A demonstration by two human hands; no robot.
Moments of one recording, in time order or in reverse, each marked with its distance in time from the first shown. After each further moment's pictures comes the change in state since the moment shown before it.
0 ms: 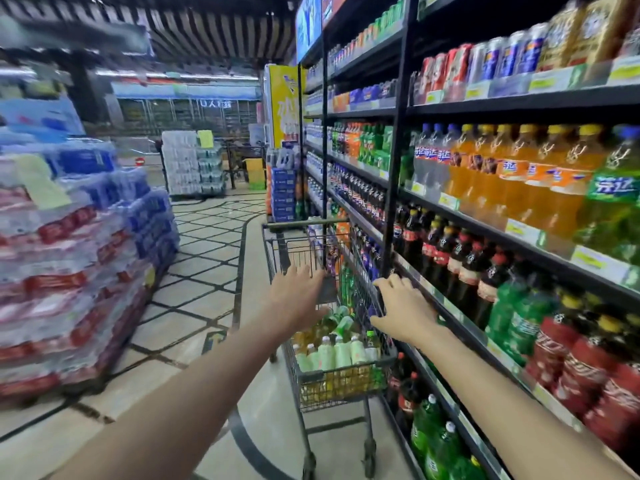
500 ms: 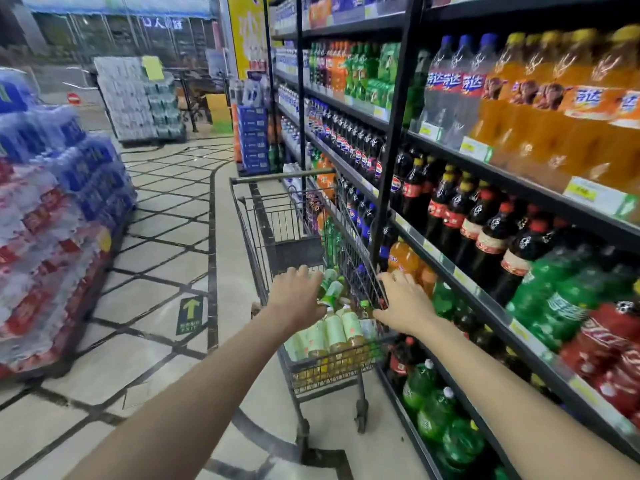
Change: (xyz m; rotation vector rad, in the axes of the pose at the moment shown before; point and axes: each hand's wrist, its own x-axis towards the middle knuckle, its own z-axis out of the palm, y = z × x) left_hand 0.126 -0.024 0.140 -0.071 -0.208 0.080; right_hand 0.123 0.032 0.108 0.049 -0.173 0.136
